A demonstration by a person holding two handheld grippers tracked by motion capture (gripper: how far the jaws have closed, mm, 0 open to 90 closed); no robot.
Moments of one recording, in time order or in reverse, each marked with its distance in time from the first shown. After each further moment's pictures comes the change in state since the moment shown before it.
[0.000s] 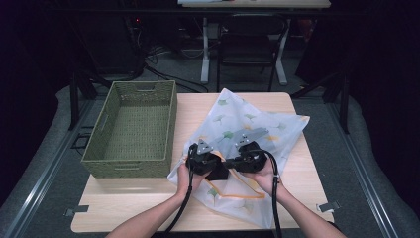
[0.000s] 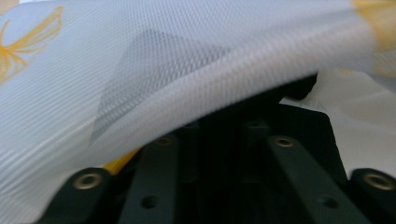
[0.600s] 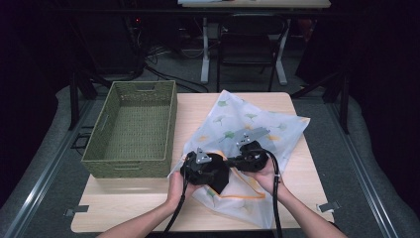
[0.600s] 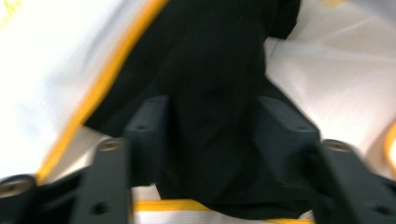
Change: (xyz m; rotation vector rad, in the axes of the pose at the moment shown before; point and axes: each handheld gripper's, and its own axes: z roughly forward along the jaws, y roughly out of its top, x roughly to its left) left arm -0.014 -0.014 -0.023 0.138 0.016 0.082; right arm -0.002 0.000 -0.003 -0.004 -0.030 -0.008
